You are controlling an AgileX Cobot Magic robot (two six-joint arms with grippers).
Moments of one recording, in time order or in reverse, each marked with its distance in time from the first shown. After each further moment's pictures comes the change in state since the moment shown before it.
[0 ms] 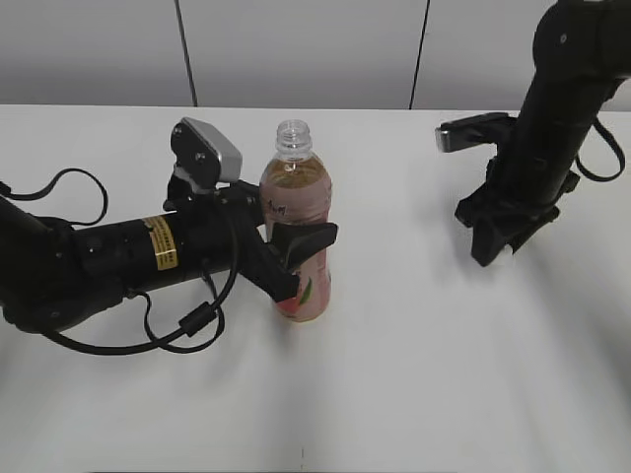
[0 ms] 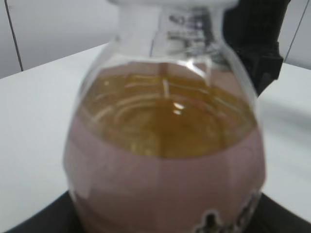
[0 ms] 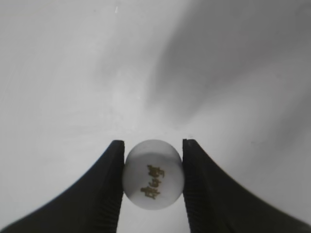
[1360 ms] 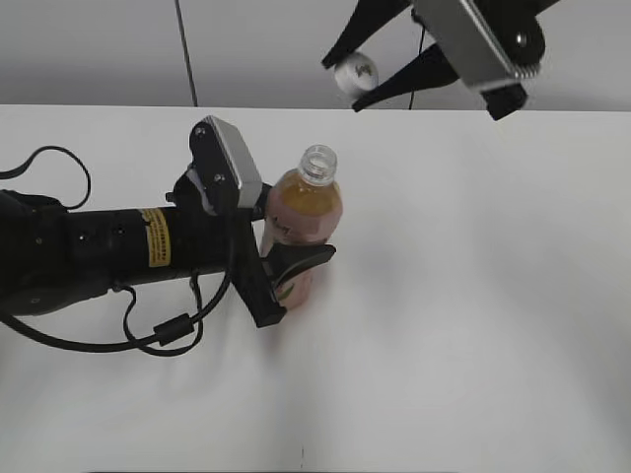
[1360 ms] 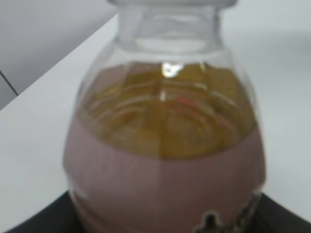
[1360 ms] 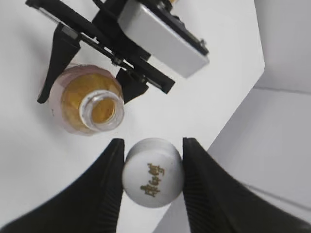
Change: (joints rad) left arm 0.000 -0.086 -0.001 0.139 0.159 0.215; right arm 0.214 -0.437 -0.015 0.543 -0.074 -2.061
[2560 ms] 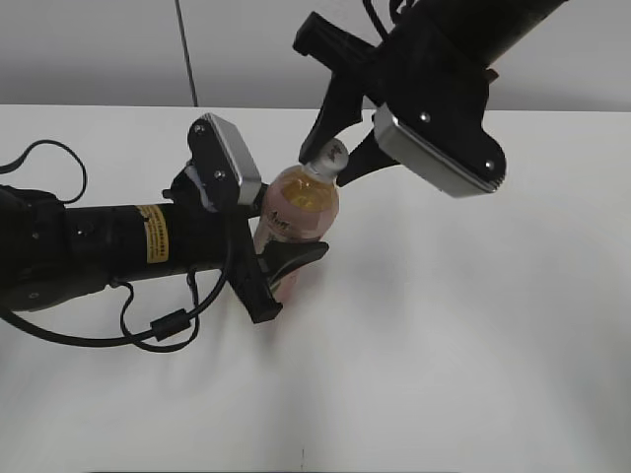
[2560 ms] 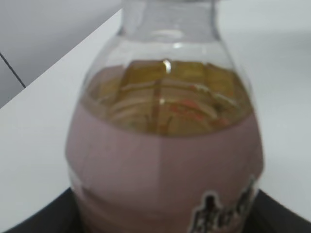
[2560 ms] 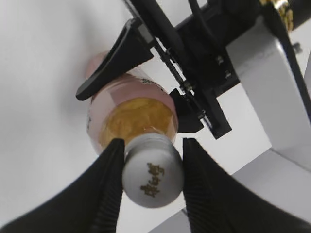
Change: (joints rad) left arm 0.001 -0.006 -0.003 -0.010 0.044 0.000; right arm 0.084 0.122 0.021 -0.096 -0.029 -0.337
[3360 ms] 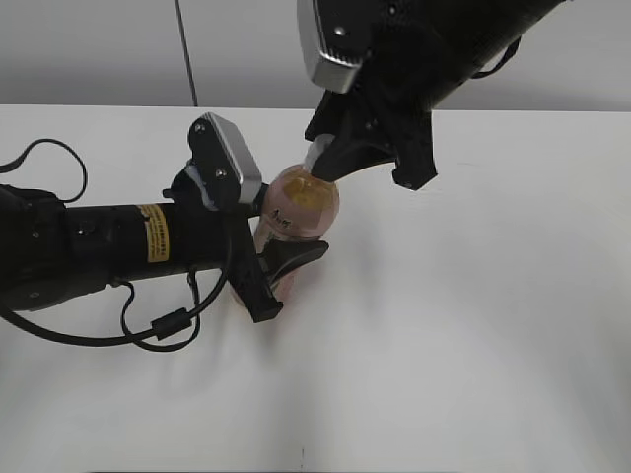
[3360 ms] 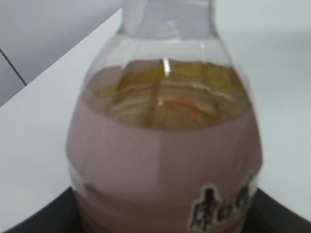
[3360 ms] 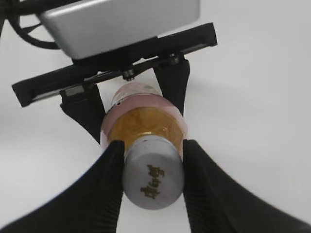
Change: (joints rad) left arm -0.001 0.000 0.000 -0.005 0.011 -0.003; right arm 0.001 0.000 0.001 -0.008 -0.044 1.205
